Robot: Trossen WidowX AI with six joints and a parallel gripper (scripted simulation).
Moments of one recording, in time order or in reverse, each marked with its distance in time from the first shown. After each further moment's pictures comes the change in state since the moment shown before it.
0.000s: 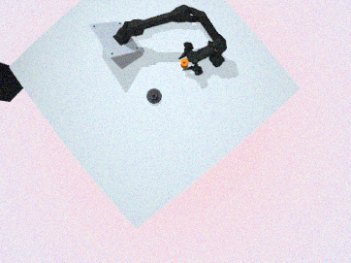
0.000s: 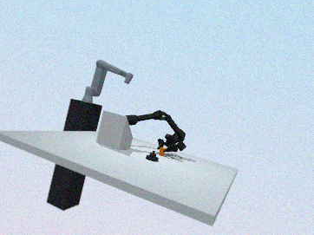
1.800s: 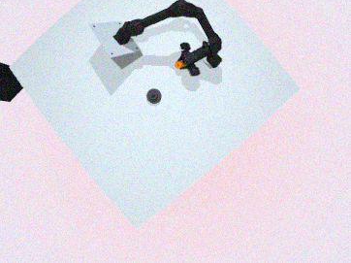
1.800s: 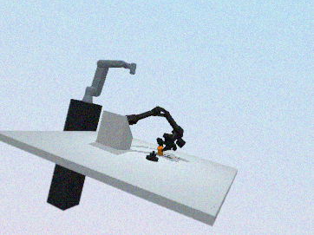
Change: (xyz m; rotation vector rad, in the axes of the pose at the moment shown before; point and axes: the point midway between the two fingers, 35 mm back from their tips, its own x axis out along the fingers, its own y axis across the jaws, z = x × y) arm 0.010 0.000 0.009 0.001 0.147 -0.001
